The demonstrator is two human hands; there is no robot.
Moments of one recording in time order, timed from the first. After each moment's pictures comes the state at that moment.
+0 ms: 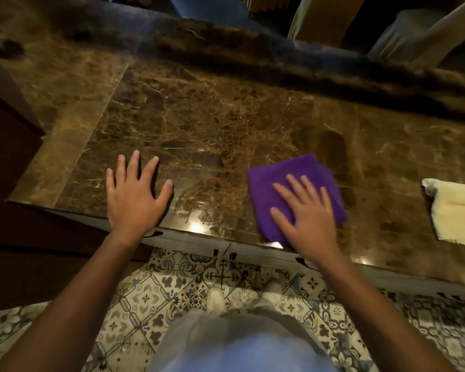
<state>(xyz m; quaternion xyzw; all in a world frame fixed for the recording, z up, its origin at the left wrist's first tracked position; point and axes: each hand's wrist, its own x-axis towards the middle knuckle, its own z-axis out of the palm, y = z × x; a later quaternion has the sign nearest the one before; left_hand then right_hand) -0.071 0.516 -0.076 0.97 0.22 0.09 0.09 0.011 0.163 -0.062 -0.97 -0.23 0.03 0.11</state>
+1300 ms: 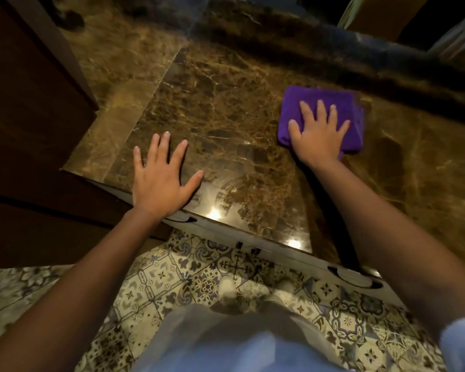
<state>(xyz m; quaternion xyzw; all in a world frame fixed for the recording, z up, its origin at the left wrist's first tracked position) -0.082 0.550 -0.068 0.98 0.20 0.04 0.05 0.159 0.308 -0.052 -0.99 -0.14 0.06 0.08</state>
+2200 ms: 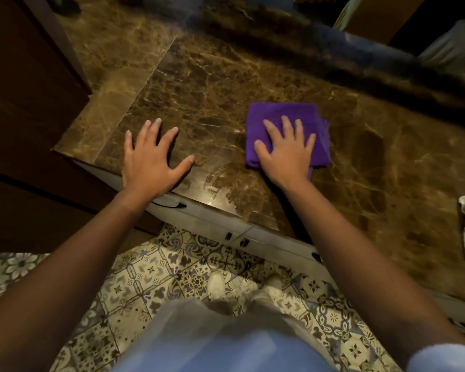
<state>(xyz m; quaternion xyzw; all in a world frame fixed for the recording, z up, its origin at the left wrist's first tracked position) -0.086 0.549 -0.070 0.97 0.21 0.08 0.09 0.077 0.307 -0.054 -0.97 -0.21 0.05 0.11</state>
